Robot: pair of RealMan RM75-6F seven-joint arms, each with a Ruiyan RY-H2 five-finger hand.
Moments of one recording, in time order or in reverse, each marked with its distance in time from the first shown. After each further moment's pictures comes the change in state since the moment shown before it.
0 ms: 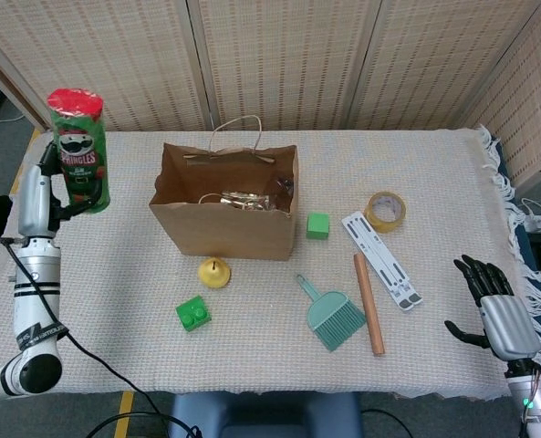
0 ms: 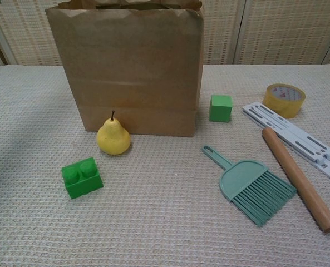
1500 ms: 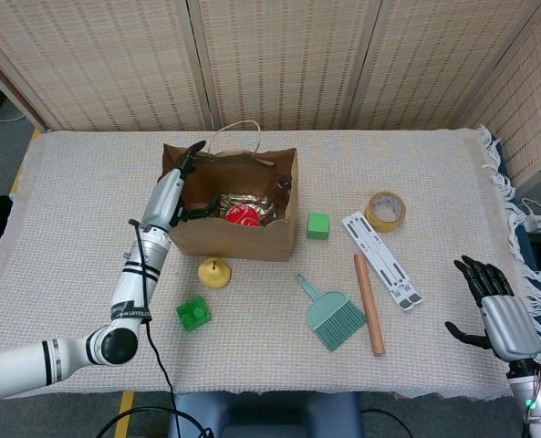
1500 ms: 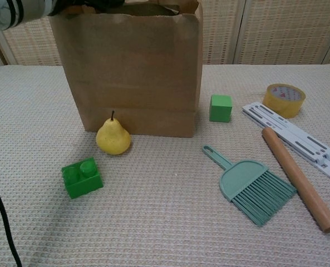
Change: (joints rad) left arm -0.299 -0.229 0.035 0.145 -0.159 -0.202 0.123; right arm 0.001 0.014 -0.004 -0.005 -0.004 -0.003 0.027
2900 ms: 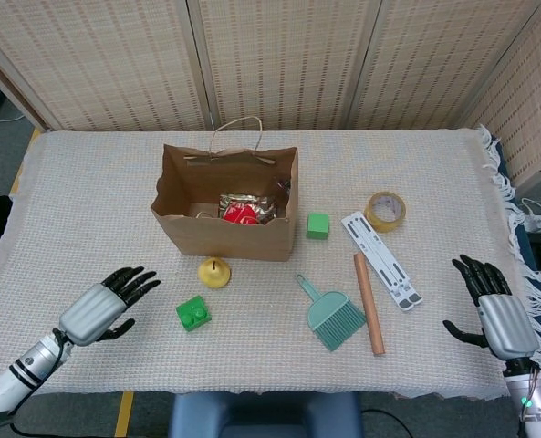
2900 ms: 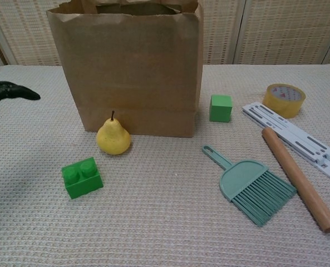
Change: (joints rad) left arm 0.464 0.278 0.562 0.268 1.258 0.084 -0.138; right arm 0.004 -0.015 0.006 -0.001 0.012 -0.004 -0.031
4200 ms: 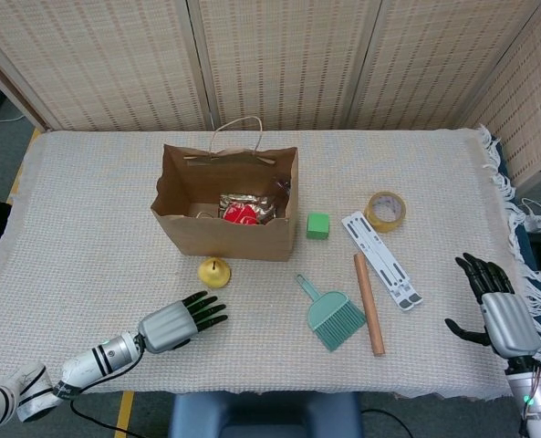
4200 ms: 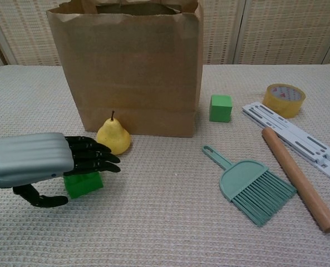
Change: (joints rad) left arm -0.253 -0.306 0.117 0.193 0.036 -0.122 0.133; right arm 0.001 0.011 0.008 -0.017 0.023 -0.008 0.012
